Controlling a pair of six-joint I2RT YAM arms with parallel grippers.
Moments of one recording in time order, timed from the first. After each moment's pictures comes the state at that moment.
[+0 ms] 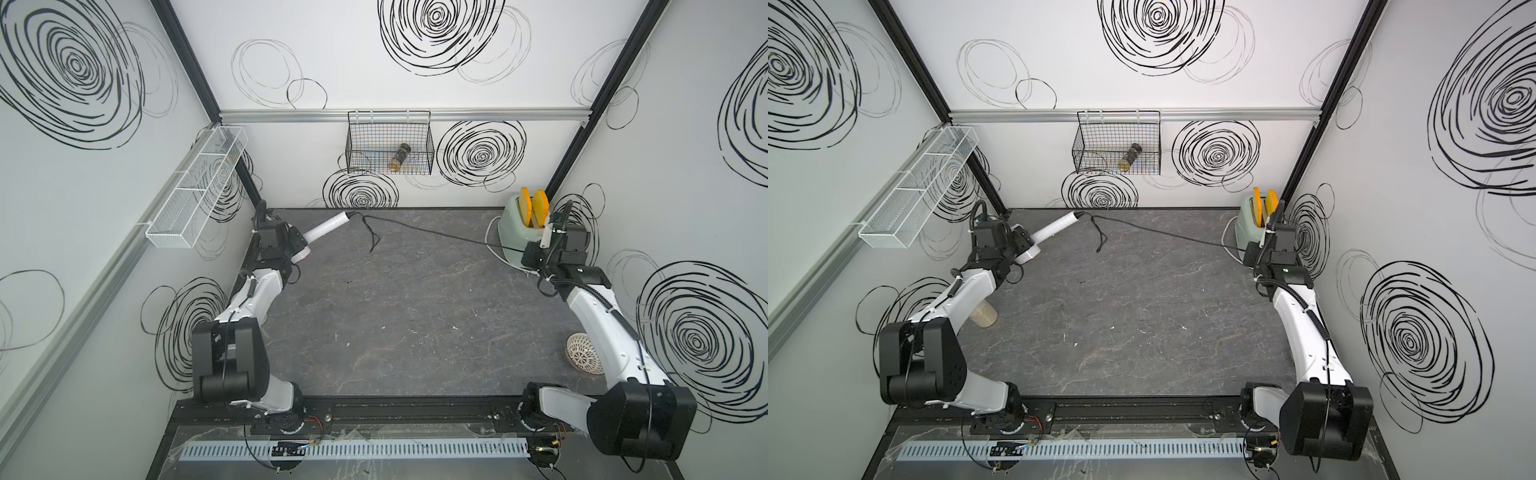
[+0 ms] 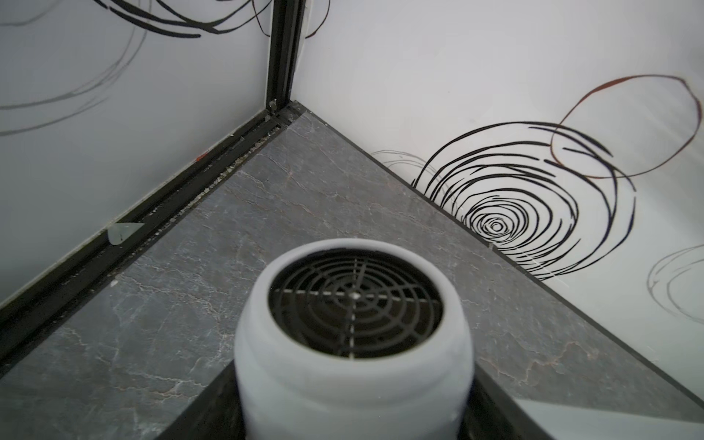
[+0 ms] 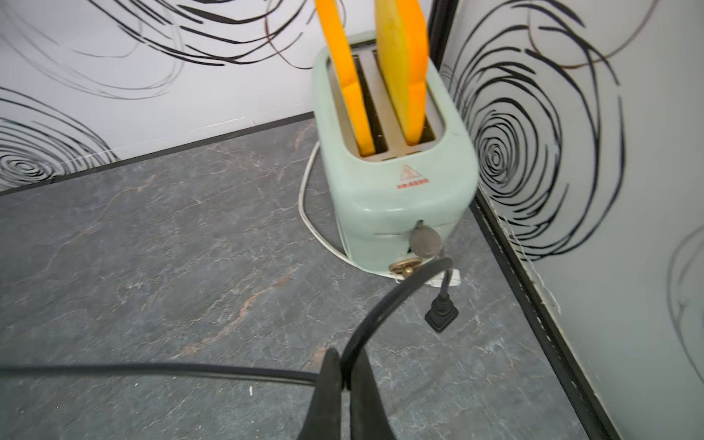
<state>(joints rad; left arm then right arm) 0.16 1.50 1.02 -0.08 -0.12 -0.49 -0.11 1.18 1.03 -0.48 0.12 0.18</state>
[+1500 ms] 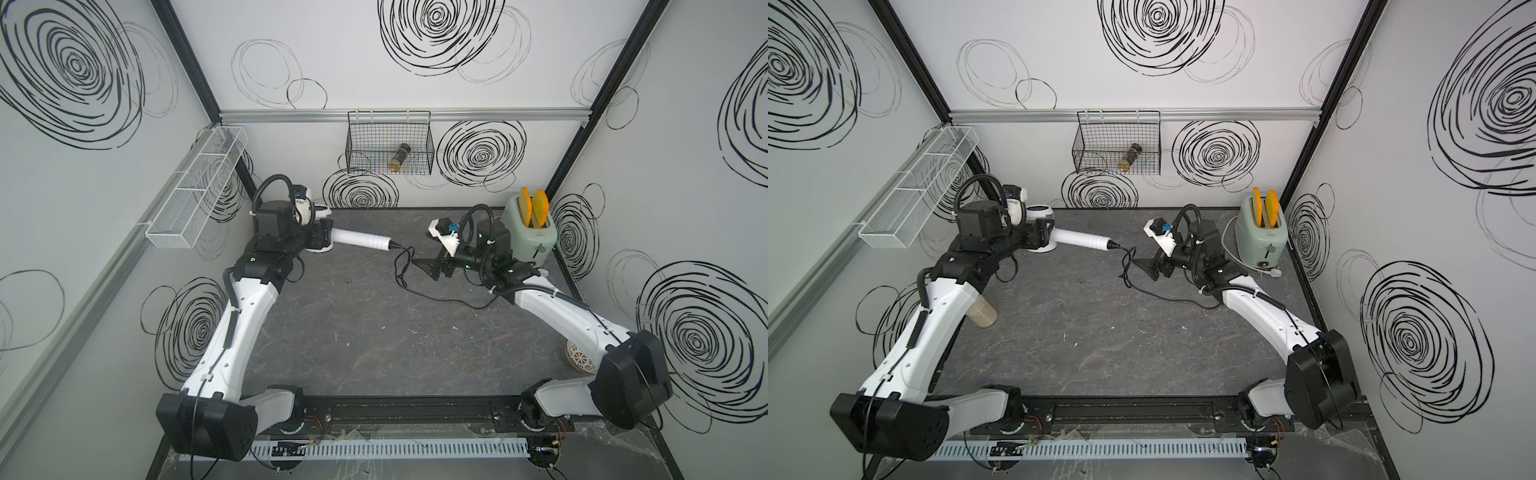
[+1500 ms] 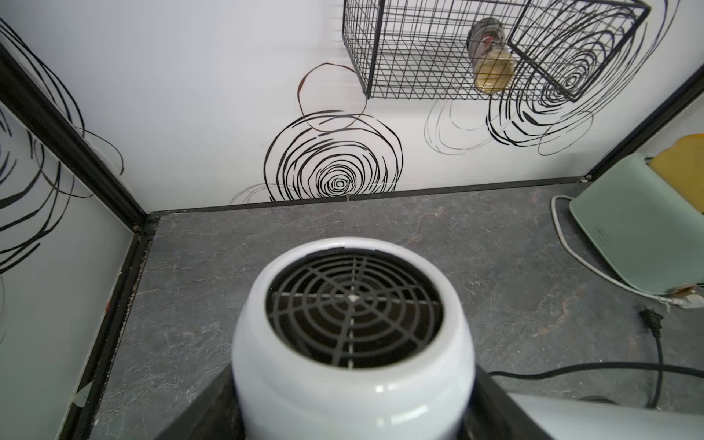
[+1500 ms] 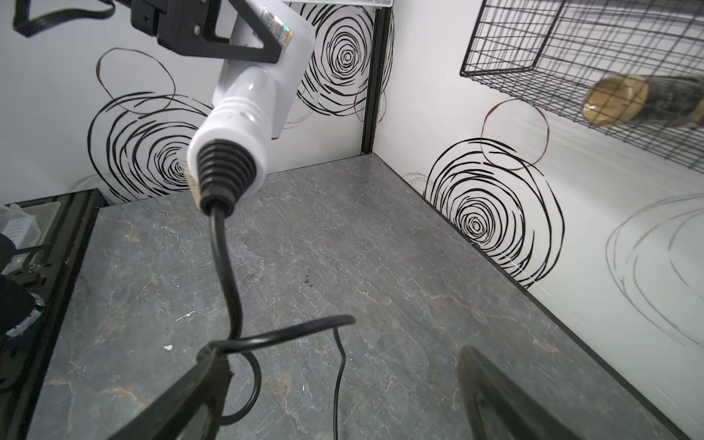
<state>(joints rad) -0.07 1.23 1.29 -0.50 0.14 -0.06 0.49 1.40 1.05 0.05 -0.55 -0.27</state>
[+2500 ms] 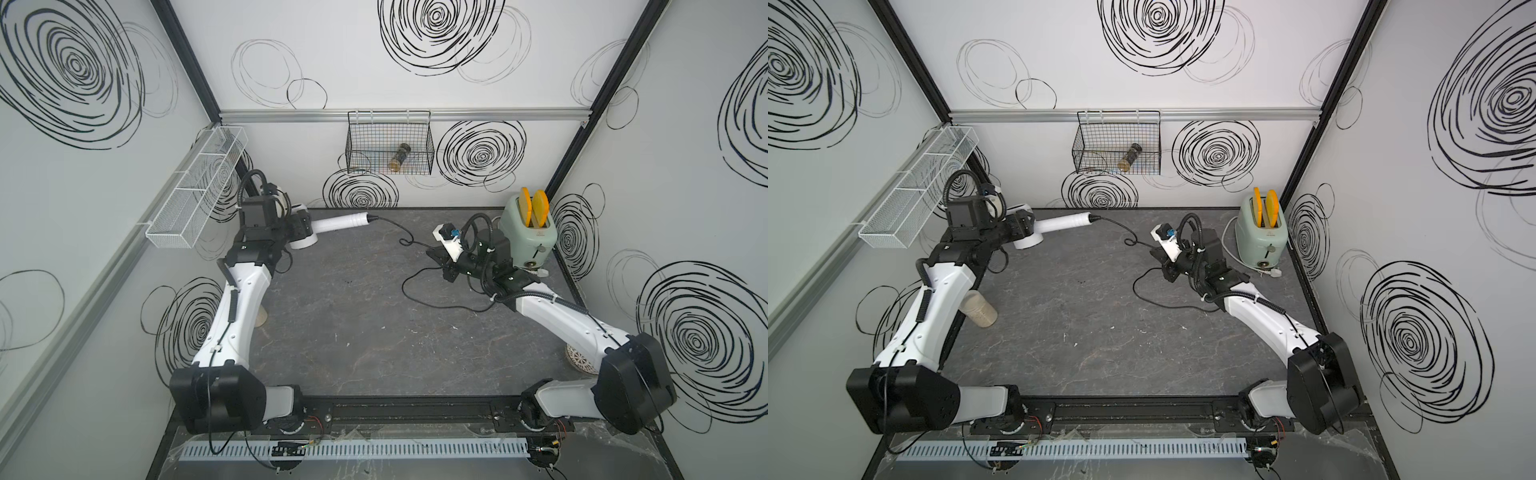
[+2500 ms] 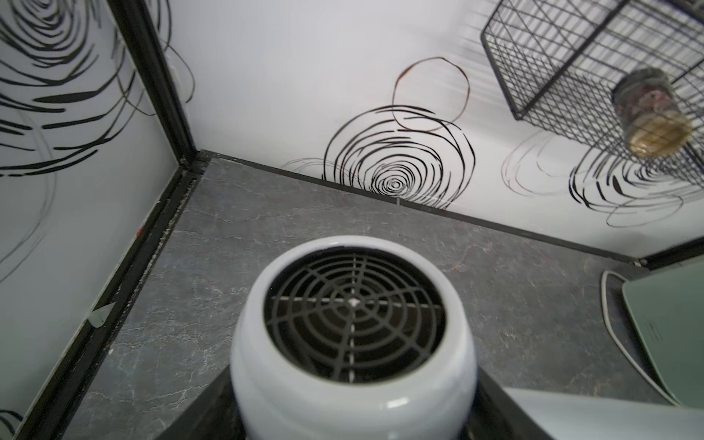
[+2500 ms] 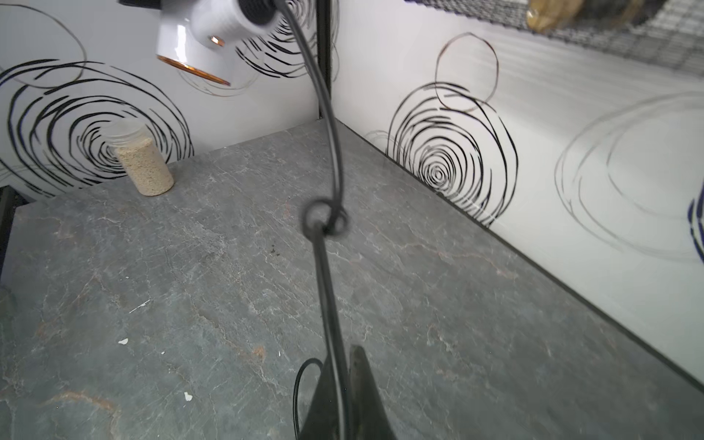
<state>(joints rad) 0.14 1.35 1.31 -0.46 0.10 -0.27 0.43 1.35 0.92 0.04 -0.38 -0.17</state>
